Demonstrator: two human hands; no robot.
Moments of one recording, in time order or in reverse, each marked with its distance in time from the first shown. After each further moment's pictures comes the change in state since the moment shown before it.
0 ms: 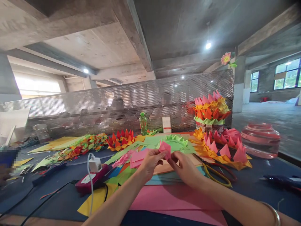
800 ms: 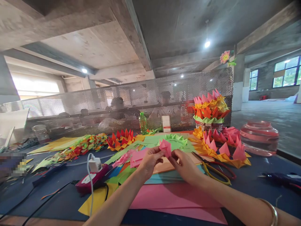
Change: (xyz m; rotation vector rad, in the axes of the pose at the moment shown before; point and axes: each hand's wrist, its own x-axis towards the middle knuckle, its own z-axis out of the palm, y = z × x) left_hand 0.000 0.005 0.000 -0.098 0.008 0.009; right_hand 0.001 0.002 0.000 -0.006 0.031 0.007
